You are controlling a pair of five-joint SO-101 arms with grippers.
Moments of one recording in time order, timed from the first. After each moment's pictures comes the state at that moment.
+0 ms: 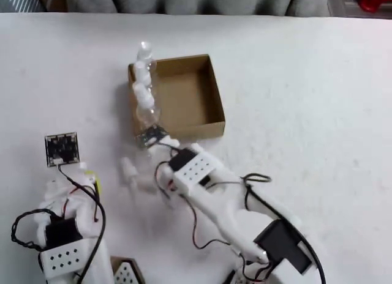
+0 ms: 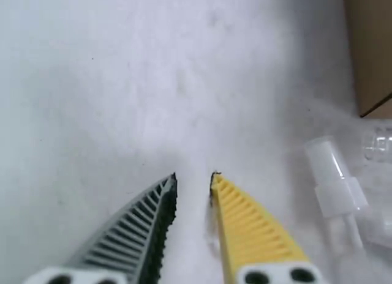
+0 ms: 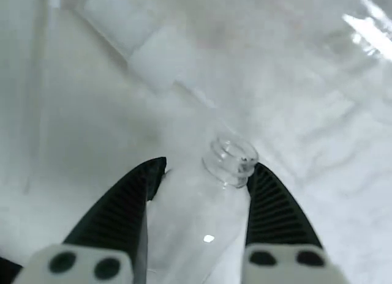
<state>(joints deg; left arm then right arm) -23.5 -88.0 90.2 56.2 -5.2 -44.7 -4.5 36.1 65.0 1.4</state>
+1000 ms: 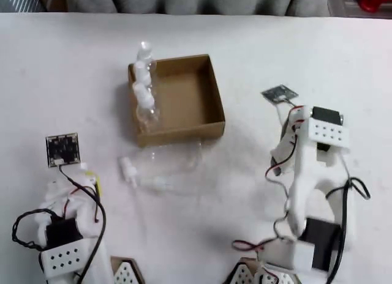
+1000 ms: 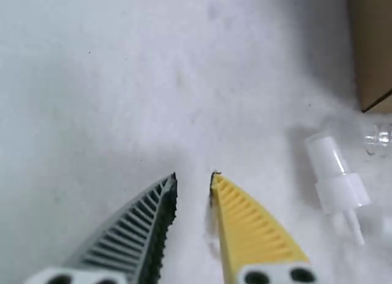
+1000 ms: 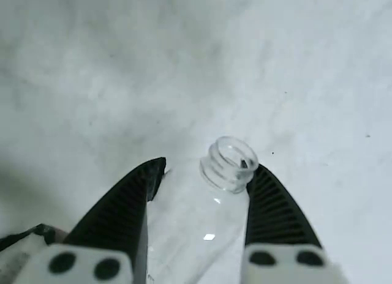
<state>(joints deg) -23.5 -88.0 90.9 56.2 -5.2 12.1 -5.0 25.2 76.8 41.1</state>
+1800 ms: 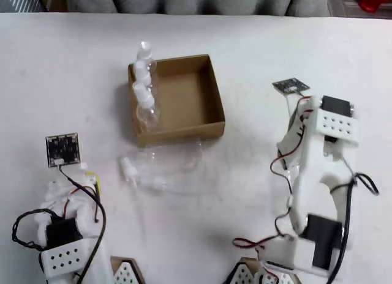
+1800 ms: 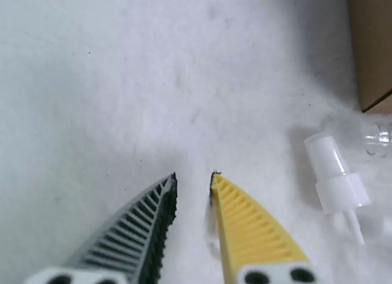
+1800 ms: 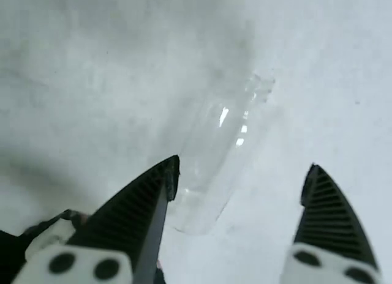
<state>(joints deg) -23.5 -88.0 90.9 56.2 -5.2 13.6 -8.0 16.1 89.8 35.0</state>
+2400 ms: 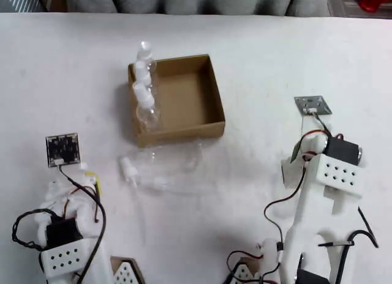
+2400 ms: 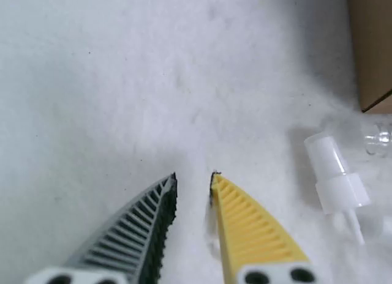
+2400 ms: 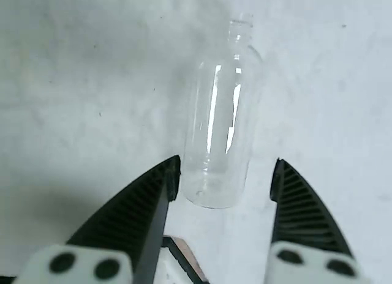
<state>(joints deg) -23.5 -88.0 90.9 56.2 -5.2 15.8 -32.4 37.2 84.2 23.0</state>
